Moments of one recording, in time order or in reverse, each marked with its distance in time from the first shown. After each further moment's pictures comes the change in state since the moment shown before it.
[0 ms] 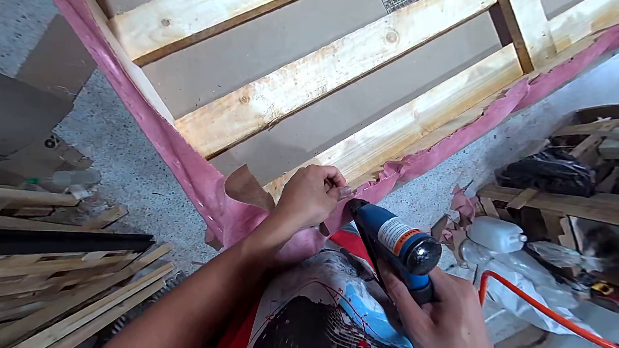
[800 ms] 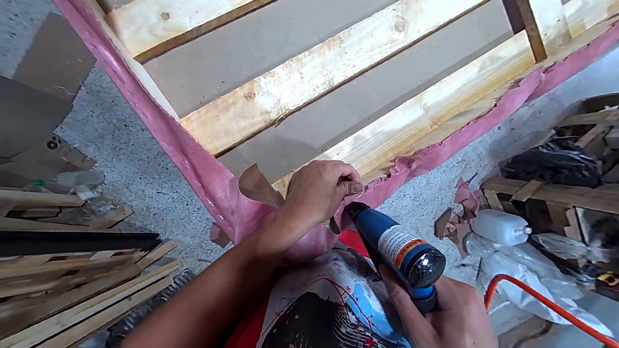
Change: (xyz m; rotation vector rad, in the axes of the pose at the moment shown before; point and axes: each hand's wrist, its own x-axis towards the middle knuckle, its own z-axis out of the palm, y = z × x) left_hand -0.001 -0.006 -0.002 0.176 0.054 0.233; right_hand -0.009 -0.018 0.006 -0.035 -0.070 0.027
